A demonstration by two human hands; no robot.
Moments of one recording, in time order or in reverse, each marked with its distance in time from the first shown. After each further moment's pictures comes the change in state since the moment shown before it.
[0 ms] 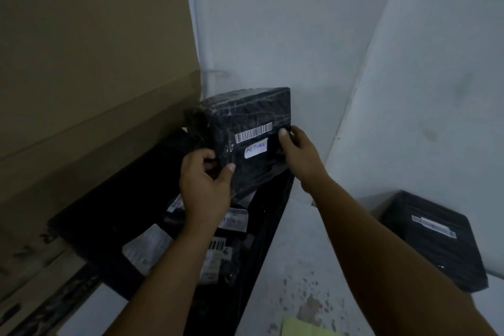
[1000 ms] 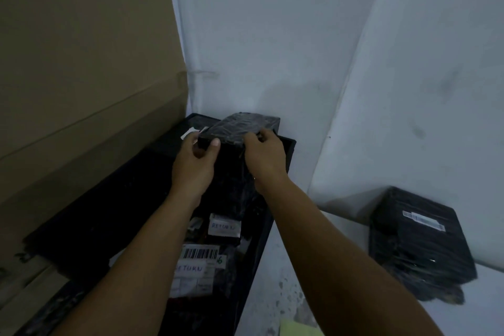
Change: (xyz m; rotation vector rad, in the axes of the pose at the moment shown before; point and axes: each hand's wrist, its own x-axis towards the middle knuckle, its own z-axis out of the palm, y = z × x) left_hand 0.066 -0.032 0.018 -0.074 -0.242 -0.246; right_hand -0.016 -0.040 0.064 0.151 0.192 0.121
